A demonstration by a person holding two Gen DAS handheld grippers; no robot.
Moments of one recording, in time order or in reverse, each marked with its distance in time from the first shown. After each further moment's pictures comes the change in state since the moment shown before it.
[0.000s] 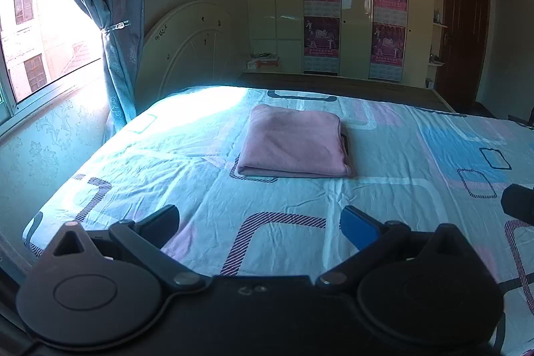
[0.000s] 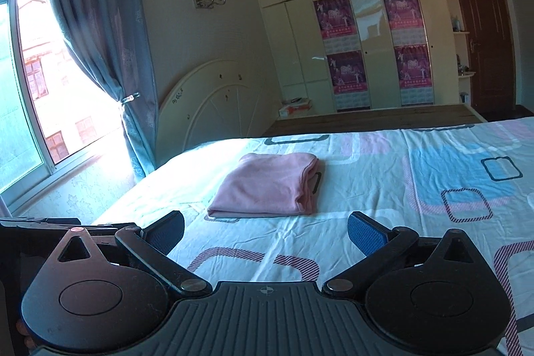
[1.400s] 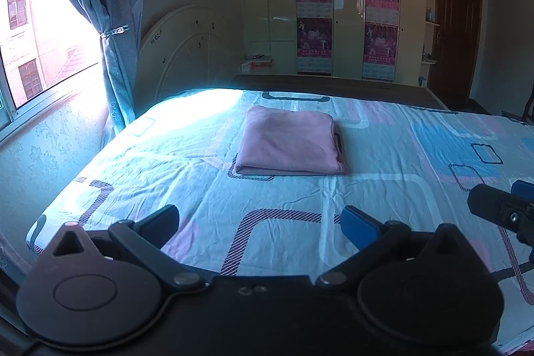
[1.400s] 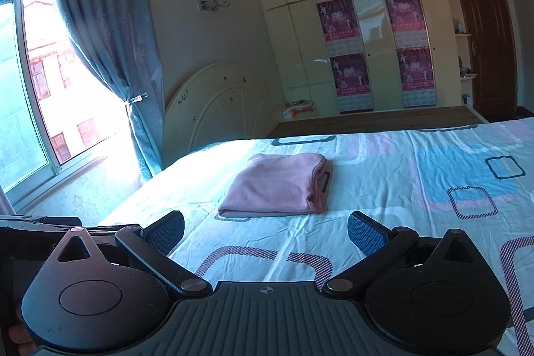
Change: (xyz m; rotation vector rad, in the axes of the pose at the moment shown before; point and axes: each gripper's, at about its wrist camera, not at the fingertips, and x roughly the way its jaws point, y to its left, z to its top) left arm -0.019 0.002 -0.003 0.021 -0.002 -0.025; right arm -0.007 0.017 -0.005 -0.002 -0.003 0.013
